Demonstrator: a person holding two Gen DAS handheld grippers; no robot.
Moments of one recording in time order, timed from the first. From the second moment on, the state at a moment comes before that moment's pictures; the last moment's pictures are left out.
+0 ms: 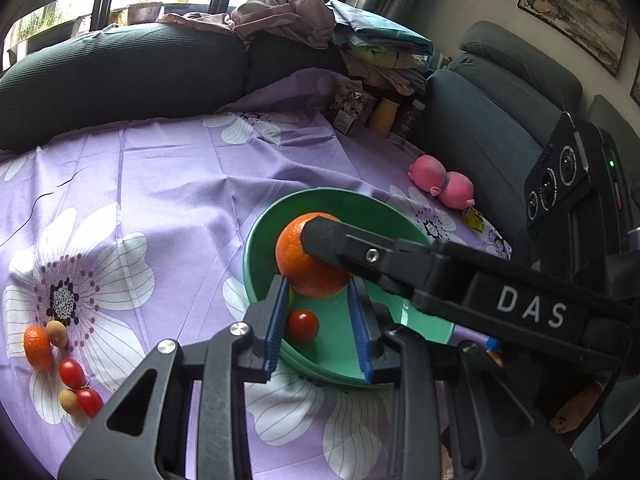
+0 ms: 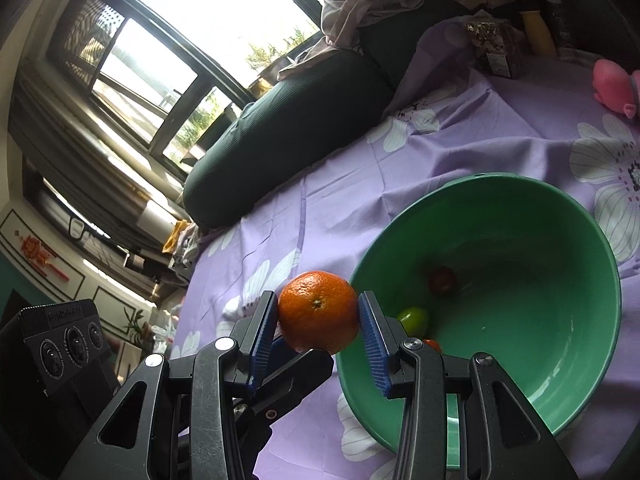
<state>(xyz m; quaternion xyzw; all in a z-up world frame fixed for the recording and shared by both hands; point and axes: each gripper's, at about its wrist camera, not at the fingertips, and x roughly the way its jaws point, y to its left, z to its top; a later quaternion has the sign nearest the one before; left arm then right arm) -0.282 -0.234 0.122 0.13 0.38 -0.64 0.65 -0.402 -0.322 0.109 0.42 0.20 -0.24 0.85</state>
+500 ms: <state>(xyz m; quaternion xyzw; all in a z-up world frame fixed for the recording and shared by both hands) -0.299 -0.261 0.114 0.13 0.39 -0.66 0.63 -0.421 -0.341 0.096 0.43 0.21 -0.29 0.83</state>
